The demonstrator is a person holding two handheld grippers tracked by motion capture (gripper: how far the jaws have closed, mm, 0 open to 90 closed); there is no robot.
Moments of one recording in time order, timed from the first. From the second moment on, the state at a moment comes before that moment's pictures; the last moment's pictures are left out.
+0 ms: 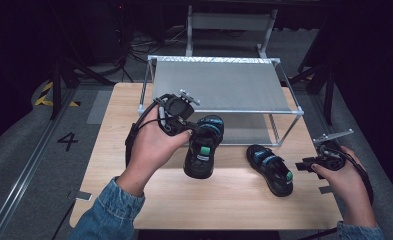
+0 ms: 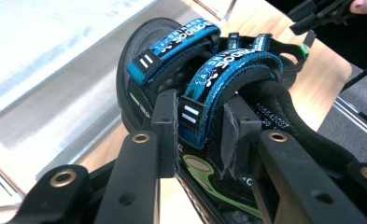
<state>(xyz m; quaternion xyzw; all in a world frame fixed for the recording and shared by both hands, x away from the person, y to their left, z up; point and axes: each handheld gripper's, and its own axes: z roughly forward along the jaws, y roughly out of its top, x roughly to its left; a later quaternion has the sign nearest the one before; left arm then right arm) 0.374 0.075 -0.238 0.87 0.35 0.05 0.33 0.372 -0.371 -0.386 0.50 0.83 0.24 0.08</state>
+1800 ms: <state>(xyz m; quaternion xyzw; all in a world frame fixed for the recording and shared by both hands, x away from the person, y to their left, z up) 0.503 0.074 -0.185 0.80 0.44 0.10 0.40 0.343 -0.379 -0.388 0.50 0.83 0.24 0.07</state>
